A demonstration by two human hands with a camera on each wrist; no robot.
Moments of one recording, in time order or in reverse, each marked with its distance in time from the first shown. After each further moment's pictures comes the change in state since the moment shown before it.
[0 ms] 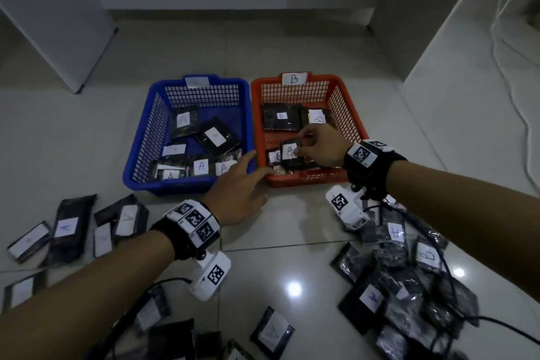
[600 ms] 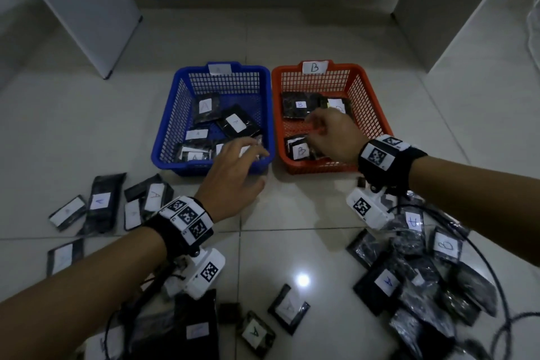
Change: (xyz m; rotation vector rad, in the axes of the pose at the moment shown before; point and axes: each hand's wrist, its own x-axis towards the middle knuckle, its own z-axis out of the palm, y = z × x) left_hand -0.051 -0.004 -0.023 -0.014 0.321 0.022; right_hand -0.029 -0.029 0.010 -0.117 0.117 -0.222
